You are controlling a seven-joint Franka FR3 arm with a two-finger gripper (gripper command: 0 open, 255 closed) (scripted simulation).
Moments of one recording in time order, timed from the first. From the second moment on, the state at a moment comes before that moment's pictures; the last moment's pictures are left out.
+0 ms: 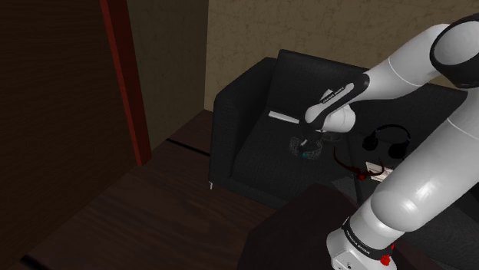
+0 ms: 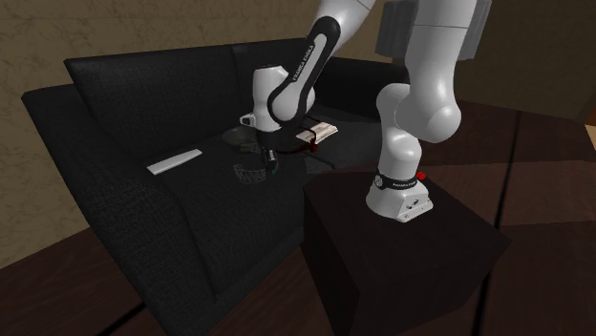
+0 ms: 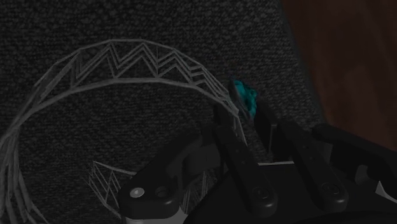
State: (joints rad) arm -0.05 -0.05 -0.43 -2.71 0.09 2.71 -0.61
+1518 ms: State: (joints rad) arm -0.12 -0.36 -0.37 -2.62 -0.10 2.33 -0.46
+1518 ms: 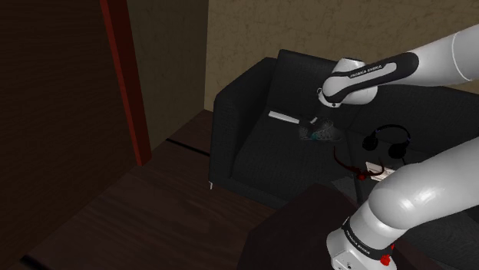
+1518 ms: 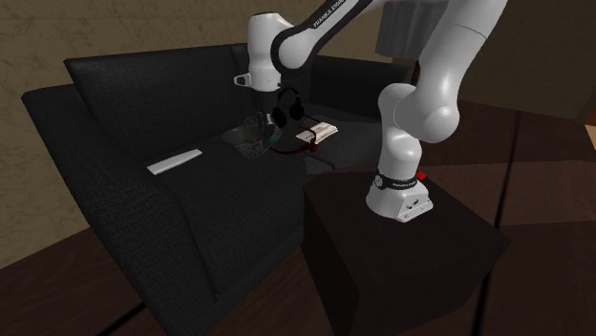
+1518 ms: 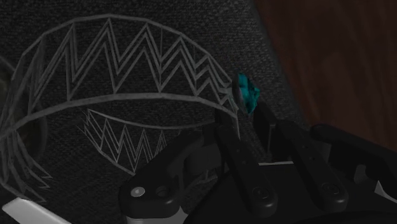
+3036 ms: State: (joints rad) arm -0.23 0.20 -0.62 -2.11 0.25 2.29 -1.05
